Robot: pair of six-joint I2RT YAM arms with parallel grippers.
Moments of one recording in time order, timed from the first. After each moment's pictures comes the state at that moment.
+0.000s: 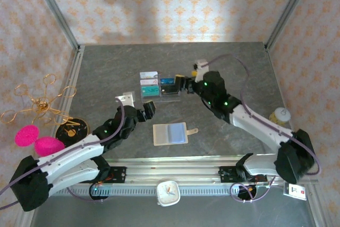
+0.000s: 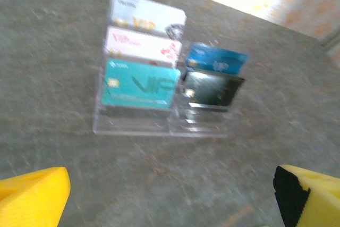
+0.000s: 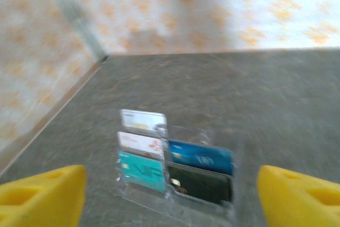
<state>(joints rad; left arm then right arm) -0.68 0.94 0.46 0.03 -0.49 -0.62 0.64 1.22 0.83 0.10 0.10 0.41</state>
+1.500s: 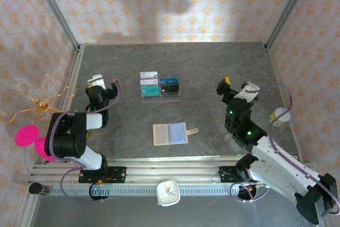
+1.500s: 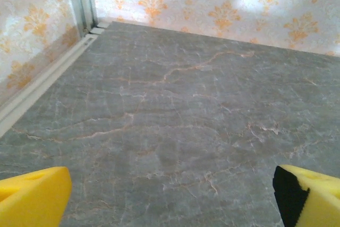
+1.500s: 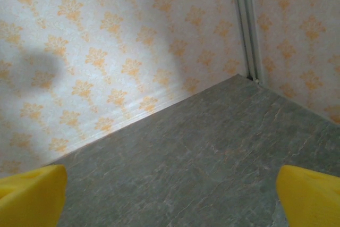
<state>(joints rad) 0.08 1.54 0.43 0.81 -0.15 -0.14 0.62 0.77 0.52 0.13 0.89 0.41</state>
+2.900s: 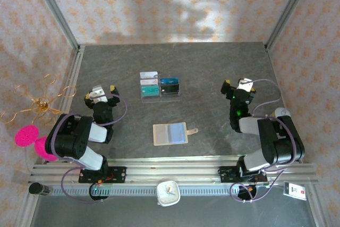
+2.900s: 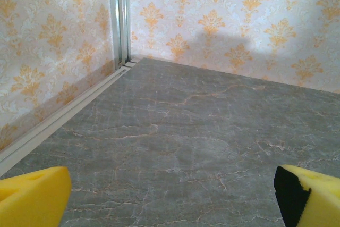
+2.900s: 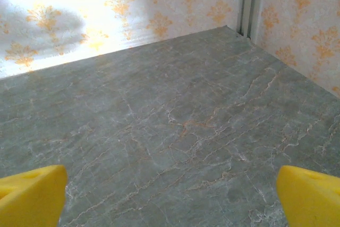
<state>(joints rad) -0.04 1.54 0.20 1.24 -0.45 -0.12 0.14 1.46 0.38 0.83 0.39 0.20</state>
